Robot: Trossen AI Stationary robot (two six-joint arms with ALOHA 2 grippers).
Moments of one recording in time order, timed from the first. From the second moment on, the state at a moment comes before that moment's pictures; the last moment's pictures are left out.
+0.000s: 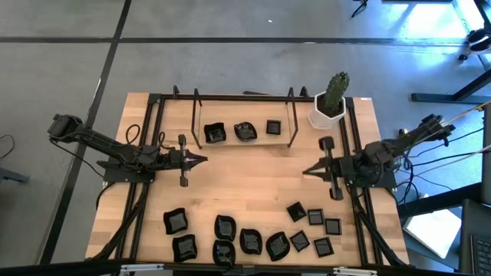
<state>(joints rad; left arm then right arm) -0.26 0.71 0.12 0.59 -0.42 0.12 0.47 0.70 0.60 0.17 0.27 -0.29</state>
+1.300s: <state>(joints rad) -0.26 0.71 0.12 0.58 -0.40 0.14 0.47 0.41 0.16 0.31 0.28 -0.28</state>
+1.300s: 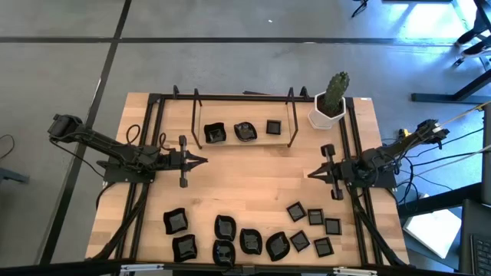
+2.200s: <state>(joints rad) -0.26 0.71 0.12 0.58 -0.40 0.14 0.47 0.51 0.17 0.31 0.21 -0.28</state>
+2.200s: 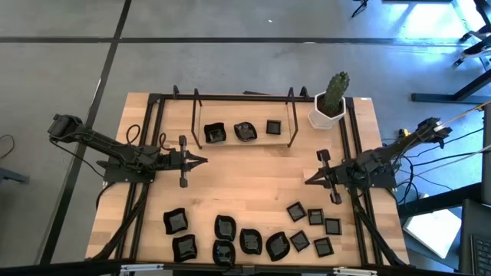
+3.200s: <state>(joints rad) -0.26 0.71 0.12 0.58 -0.40 0.14 0.81 1.62 1.11 -0.75 0.31 0.49</state>
